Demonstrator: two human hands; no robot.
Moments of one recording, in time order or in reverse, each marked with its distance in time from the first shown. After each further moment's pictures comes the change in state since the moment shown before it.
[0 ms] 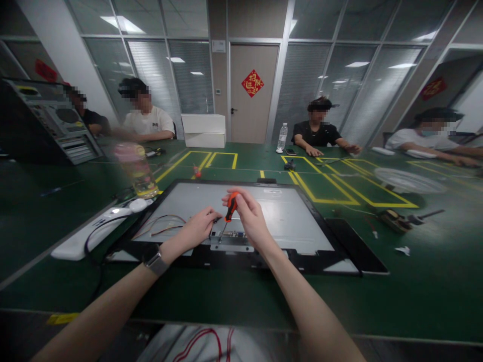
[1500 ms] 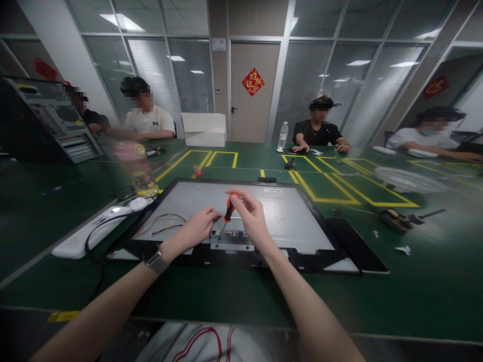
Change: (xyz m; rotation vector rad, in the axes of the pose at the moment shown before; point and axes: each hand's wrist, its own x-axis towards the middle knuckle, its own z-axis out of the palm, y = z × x) left_hand -0.001 0.004 -0.005 0.012 -0.023 -0.024; right_hand 0.000 0.000 -0.004 -0.286 0.031 -0.134
